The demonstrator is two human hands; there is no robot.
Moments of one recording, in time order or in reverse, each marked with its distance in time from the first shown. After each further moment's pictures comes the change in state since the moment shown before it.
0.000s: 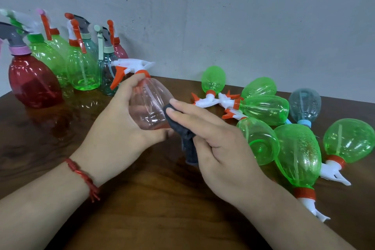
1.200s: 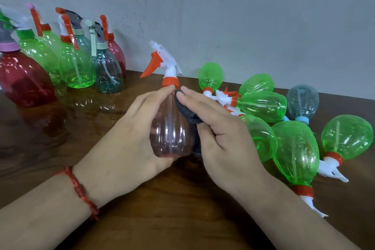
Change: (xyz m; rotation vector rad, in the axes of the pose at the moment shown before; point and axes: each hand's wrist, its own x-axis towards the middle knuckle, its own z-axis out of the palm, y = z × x) left_hand -0.013 0.001 0.012 0.352 -0.200 0.274; right_hand 0.003 0.009 -0.005 -0.023 0.096 0.148
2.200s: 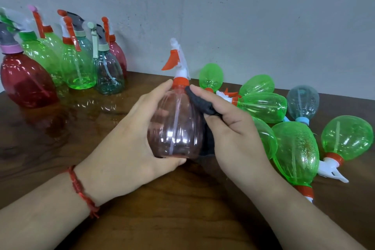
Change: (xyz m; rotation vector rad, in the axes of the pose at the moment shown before) left_hand 0.015 0.026 -0.006 -0.289 0.003 -0.193; right_hand 0.007 0.003 -0.001 0.474 0.097 0.263
